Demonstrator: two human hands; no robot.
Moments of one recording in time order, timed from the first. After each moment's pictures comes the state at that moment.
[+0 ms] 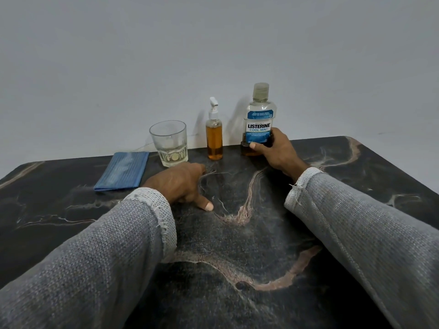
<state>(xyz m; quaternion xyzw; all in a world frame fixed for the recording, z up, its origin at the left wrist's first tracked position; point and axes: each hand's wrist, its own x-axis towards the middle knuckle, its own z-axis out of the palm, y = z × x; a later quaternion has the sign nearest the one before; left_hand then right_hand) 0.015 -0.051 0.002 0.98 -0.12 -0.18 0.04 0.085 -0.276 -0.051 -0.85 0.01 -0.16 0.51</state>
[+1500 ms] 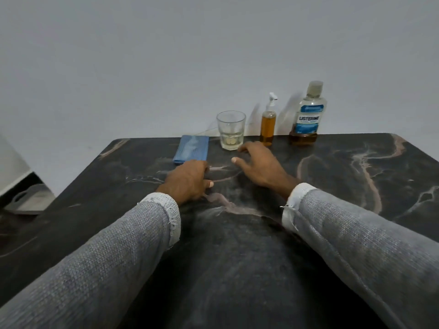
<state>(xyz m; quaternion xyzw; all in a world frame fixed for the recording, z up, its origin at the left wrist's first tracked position) -0.061 0.075 -0.012 0.99 -0.03 -0.05 0.12 -0.014 -0.111 -0.038 -0.94 -0.14 -0.10 0.29</state>
